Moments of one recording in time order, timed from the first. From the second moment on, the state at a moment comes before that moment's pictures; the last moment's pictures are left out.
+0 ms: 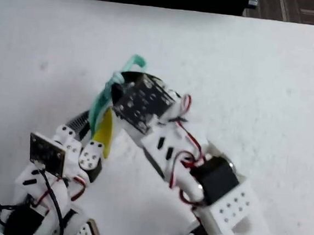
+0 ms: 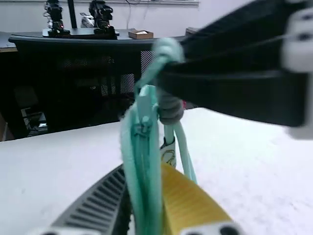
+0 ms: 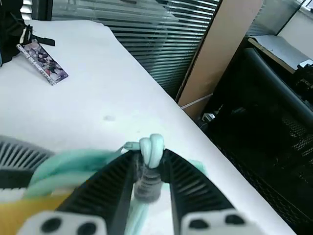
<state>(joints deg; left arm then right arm) 19.7 -105.0 69.9 53.1 2.7 -42.4 -45.6 21.8 46.9 24.9</state>
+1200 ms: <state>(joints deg) 20.7 -105.0 69.3 55.4 -3.4 -38.6 -55.5 21.3 65.7 34.6</state>
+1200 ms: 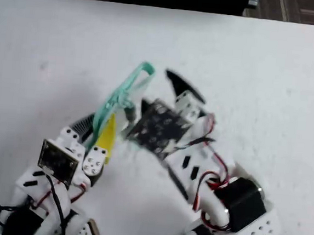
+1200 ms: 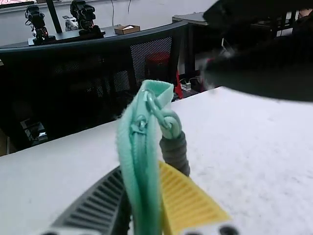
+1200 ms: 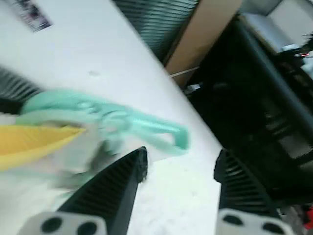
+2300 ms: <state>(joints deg) 19.6 -105.1 69.3 55.7 -3.0 -45.1 -49.6 28.0 50.5 20.4</state>
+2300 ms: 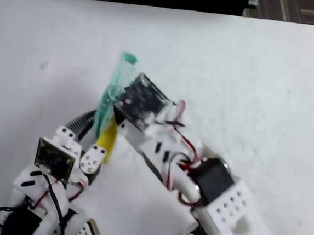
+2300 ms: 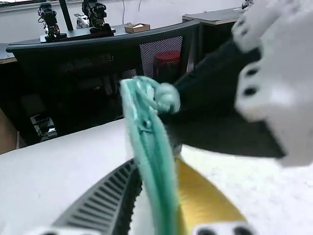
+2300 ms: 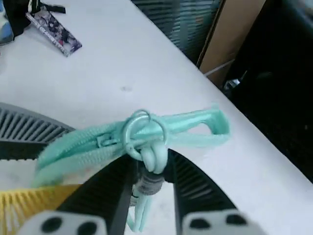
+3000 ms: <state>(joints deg) 20.1 -104.9 68.5 60.2 0.3 -39.7 -51.7 28.3 47.9 29.1</state>
